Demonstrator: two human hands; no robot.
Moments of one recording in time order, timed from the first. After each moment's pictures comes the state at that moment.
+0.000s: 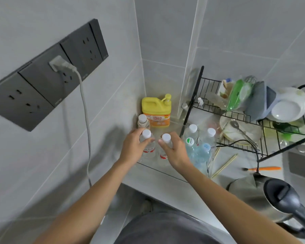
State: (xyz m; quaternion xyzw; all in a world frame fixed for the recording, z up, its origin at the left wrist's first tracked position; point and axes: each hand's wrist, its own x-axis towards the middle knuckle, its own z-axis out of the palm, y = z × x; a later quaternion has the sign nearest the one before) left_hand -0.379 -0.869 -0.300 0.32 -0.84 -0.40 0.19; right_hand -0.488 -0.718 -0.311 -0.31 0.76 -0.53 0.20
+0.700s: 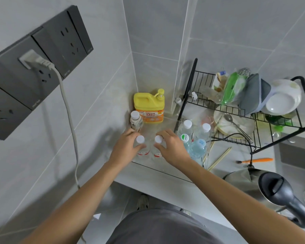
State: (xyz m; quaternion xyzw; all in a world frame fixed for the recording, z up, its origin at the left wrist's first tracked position) left_hand -0.373 -0.889 -0.330 0.25 -0.91 -0.30 0.10; right_hand -0.509 -0.720 -0.328 -0.41 0.83 -0.33 0.15
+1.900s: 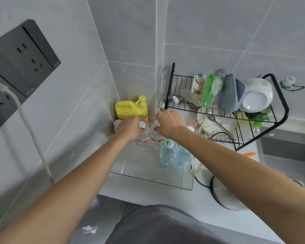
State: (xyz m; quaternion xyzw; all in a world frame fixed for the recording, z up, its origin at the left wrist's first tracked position) left_hand -0.503 -0.896 -0.284 0.21 -0.95 -0.24 -0.04; right_hand -0.609 -0.749 -0.260 -0.43 0.90 -0.03 0.09
